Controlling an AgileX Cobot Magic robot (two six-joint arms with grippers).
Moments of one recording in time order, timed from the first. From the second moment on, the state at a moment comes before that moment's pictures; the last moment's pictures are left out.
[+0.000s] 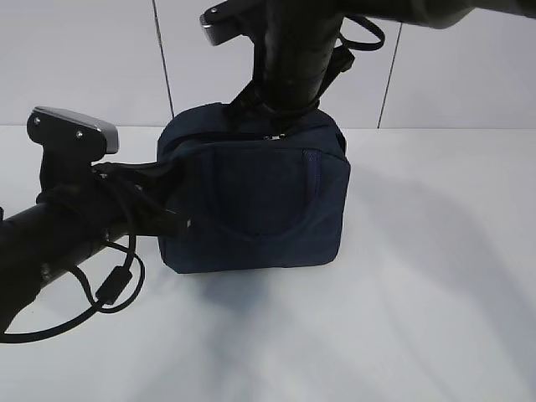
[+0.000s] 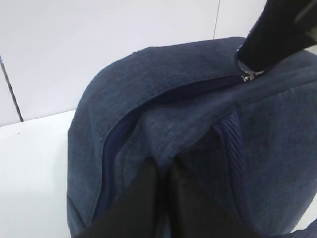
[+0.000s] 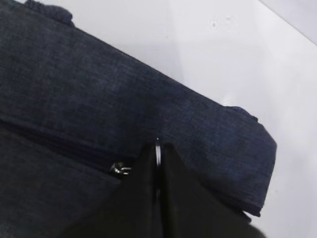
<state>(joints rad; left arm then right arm) -0.62 1.71 -0.51 -0.14 -0.93 0.01 0.60 2.03 -1.87 -0.33 1.03 0.18</state>
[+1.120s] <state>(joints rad) -0.62 1.71 -0.51 -0.21 -0.94 0.01 0.49 1.96 -1.79 -0.35 1.04 0.15</state>
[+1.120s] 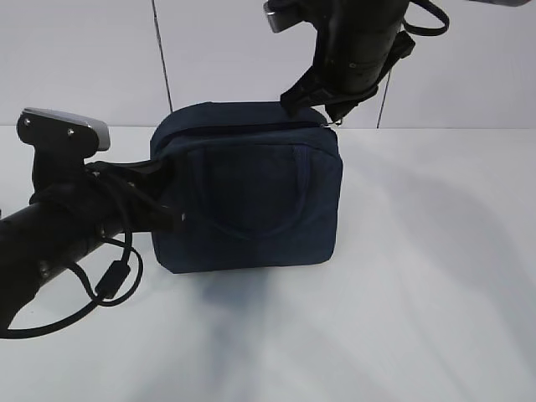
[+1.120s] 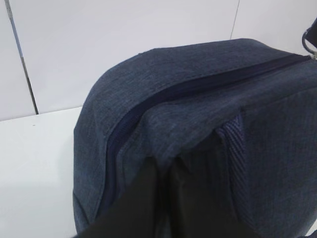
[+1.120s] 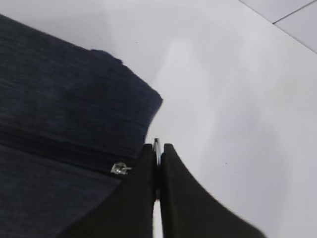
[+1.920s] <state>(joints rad) -0.62 1.71 -0.51 -0.20 -0.94 0.01 0.25 1.94 -1.77 0.15 0.99 0.00</state>
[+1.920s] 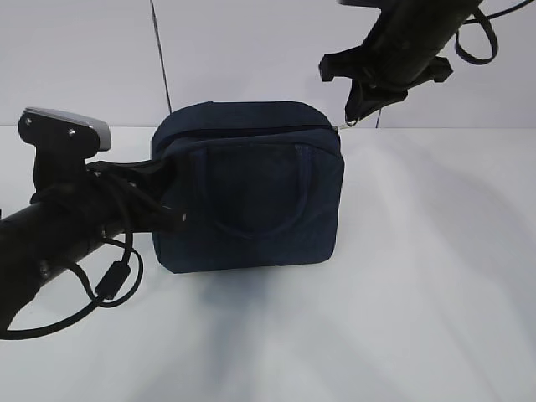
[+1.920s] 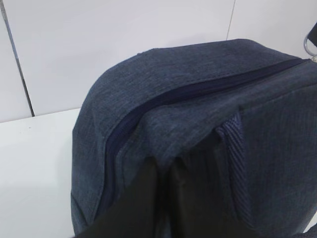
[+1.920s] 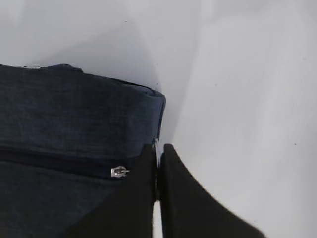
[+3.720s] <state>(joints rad) -0.62 1.71 -0.51 -0.21 -0.94 0.01 0.08 1.96 -1.57 0.61 0.91 -0.50</state>
